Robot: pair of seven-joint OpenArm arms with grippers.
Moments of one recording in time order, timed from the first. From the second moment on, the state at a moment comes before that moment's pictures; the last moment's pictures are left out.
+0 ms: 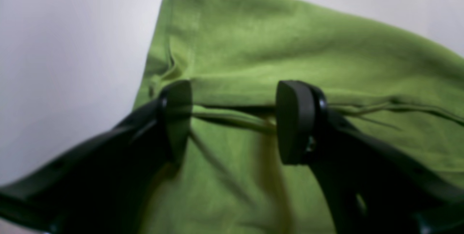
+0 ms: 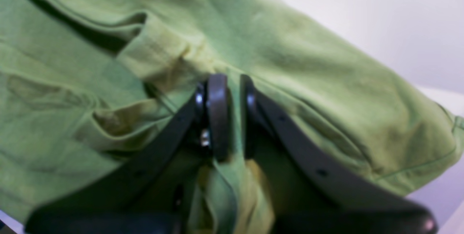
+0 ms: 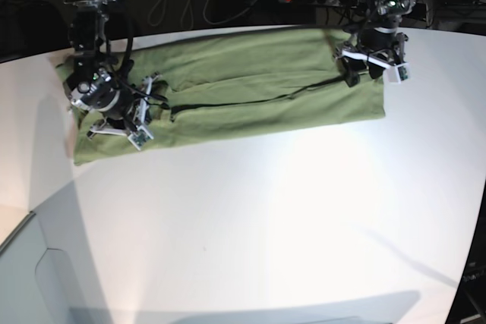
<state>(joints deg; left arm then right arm) 33.6 -6.1 -19.2 105.7 -28.7 -5.1 29.0 -7.0 9.4 5.2 96.1 -3.1 42.0 -47.3</state>
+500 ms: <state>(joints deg) 36.4 -5.9 -19.3 111.1 -28.5 -5.0 28.5 -7.0 9.5 5.2 96.1 -3.1 42.0 -47.3</state>
